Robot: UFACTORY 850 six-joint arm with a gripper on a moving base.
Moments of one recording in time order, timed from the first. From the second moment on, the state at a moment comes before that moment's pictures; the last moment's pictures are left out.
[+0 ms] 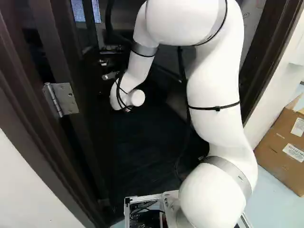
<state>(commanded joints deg) 29.4 -25.0 -49.8 -6.8 51.0 0.0</state>
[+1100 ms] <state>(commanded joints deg) 34.4 -33.0 -60.3 -9.9 51.0 0.0</state>
